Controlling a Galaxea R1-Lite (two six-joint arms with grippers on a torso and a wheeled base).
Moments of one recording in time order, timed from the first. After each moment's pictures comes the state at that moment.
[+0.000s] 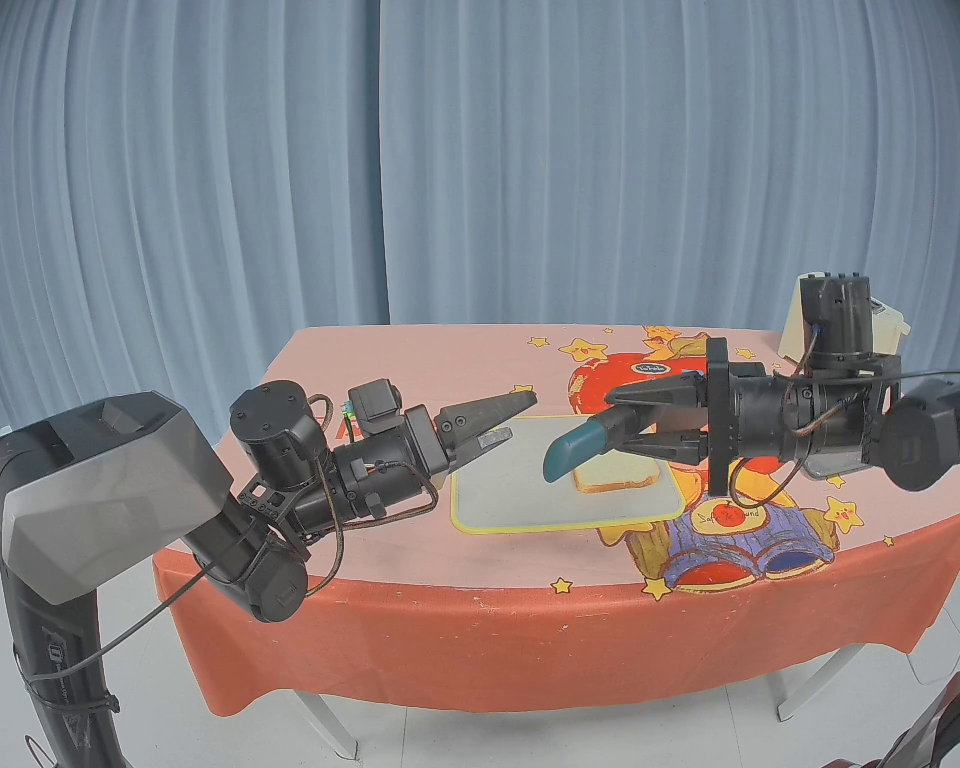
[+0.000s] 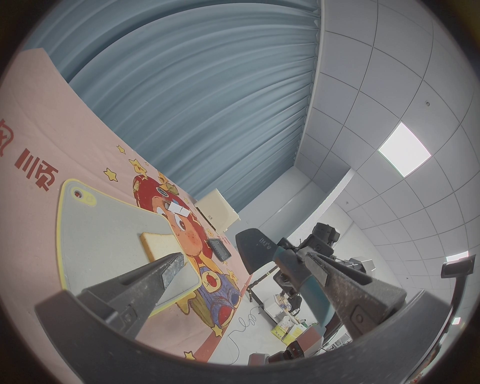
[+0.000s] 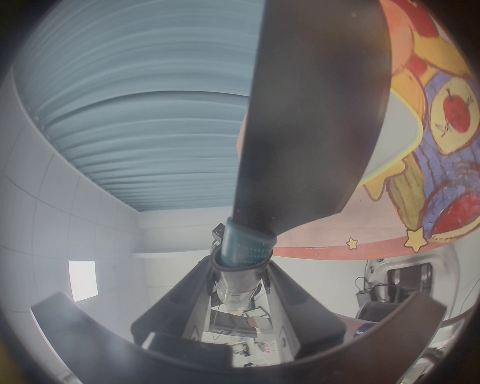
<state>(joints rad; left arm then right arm) -0.46 2.21 -0.88 -1.55 -0.70 -1.04 0.40 1.76 -0.99 -0.37 0.73 1.37</state>
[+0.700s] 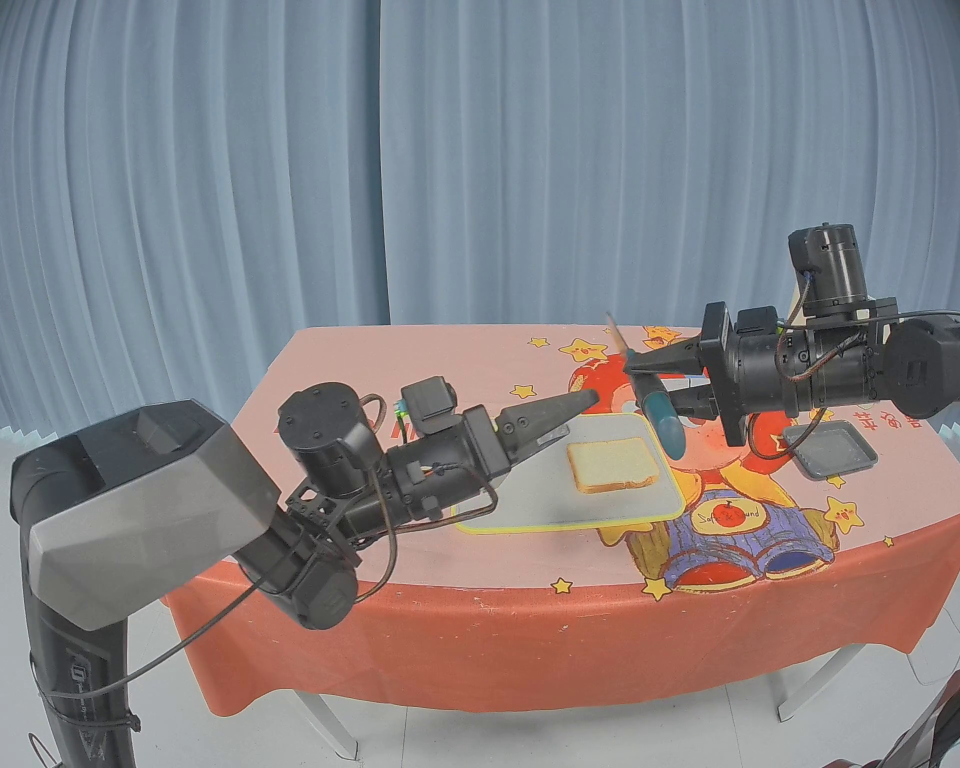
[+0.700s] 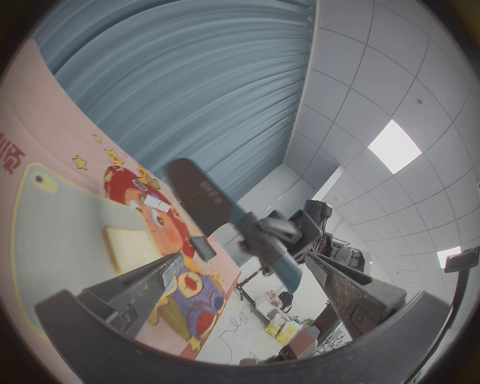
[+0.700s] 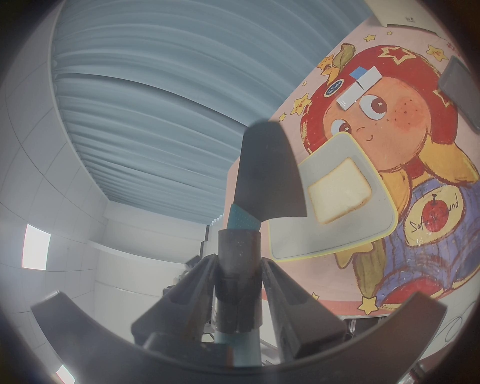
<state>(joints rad) -0.56 2.25 -0.98 -1.55 -0.65 -1.05 0.37 1.79 -1.25 -0.01 0.54 0.99</state>
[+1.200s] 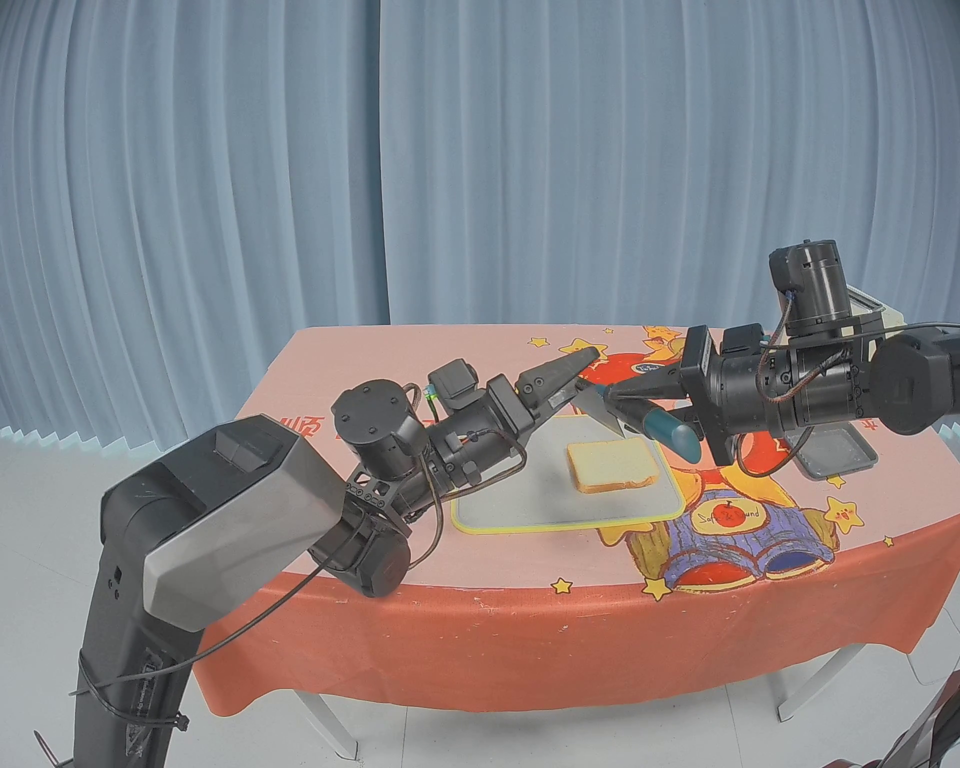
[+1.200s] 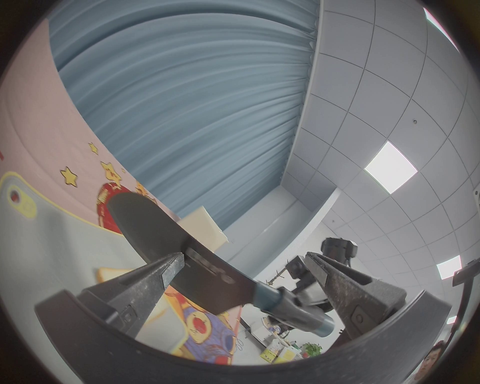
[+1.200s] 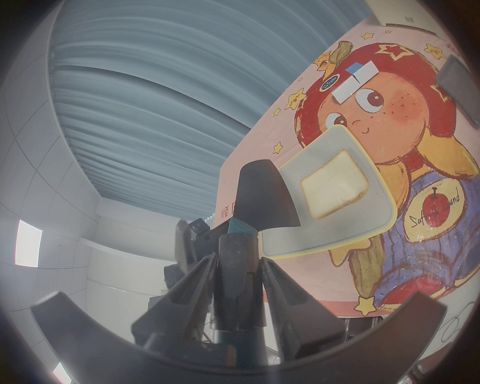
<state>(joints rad) -0.55 2.48 -1.34 -1.55 -0.53 -1.16 0.41 1.81 -1.22 -0.02 0.48 0.97</state>
